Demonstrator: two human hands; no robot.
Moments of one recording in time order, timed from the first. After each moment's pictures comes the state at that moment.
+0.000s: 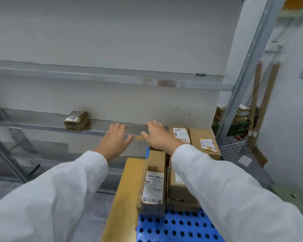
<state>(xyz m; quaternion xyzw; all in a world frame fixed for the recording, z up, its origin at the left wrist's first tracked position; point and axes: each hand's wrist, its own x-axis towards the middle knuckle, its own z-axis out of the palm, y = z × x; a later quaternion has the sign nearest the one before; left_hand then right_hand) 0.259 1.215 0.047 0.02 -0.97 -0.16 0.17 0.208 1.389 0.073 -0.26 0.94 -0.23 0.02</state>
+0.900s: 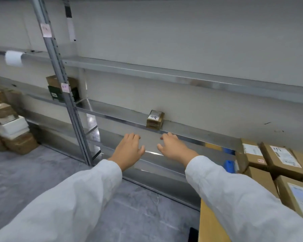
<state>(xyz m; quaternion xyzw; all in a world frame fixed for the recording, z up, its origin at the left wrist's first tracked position) 0.399 0.864 0.015 0.09 -0.98 -0.12 0.16 0.299 1.024 0.037 -0.32 0.93 -0.15 0.07</state>
